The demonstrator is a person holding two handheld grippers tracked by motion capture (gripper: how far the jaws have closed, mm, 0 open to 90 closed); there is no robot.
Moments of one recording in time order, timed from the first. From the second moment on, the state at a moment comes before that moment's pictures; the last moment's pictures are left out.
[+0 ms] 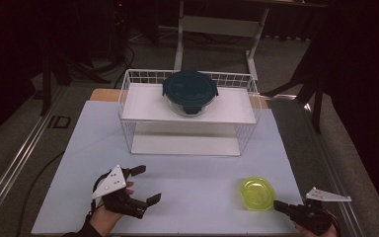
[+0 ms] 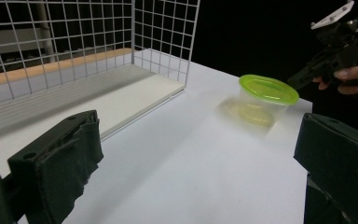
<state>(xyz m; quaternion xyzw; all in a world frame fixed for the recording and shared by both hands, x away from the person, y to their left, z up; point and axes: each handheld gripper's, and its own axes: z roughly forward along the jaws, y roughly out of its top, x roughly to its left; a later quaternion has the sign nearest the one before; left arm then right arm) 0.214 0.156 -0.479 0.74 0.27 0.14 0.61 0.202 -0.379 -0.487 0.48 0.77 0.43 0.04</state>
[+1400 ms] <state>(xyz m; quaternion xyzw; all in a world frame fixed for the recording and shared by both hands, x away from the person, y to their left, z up) 0.214 0.157 -0.480 0.74 0.27 0.14 0.61 0.257 -0.336 -0.519 0.47 0.79 0.40 -0.01</state>
